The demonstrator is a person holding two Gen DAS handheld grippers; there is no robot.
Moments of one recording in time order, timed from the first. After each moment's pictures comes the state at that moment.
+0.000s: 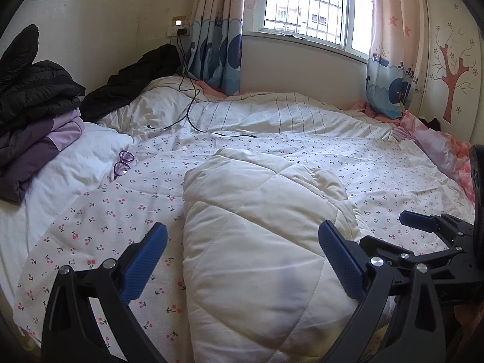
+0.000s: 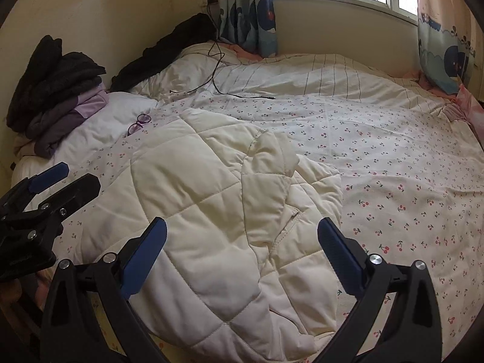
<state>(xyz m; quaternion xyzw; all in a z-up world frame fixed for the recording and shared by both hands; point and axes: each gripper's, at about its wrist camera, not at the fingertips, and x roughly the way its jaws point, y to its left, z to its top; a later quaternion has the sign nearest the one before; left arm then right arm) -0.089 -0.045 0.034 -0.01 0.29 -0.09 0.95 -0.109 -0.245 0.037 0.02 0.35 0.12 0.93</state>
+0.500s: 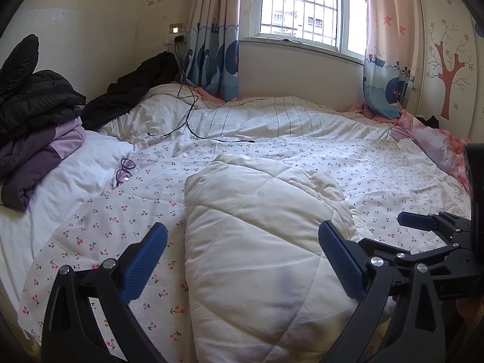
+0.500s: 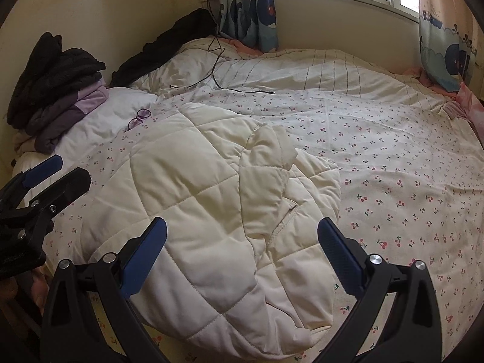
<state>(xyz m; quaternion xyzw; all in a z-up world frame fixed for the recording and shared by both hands) -0.100 -0.048 0.040 0.00 0.27 -0.09 0.96 -0.111 -0.249 0.037 0.01 0.36 0.13 0.93</state>
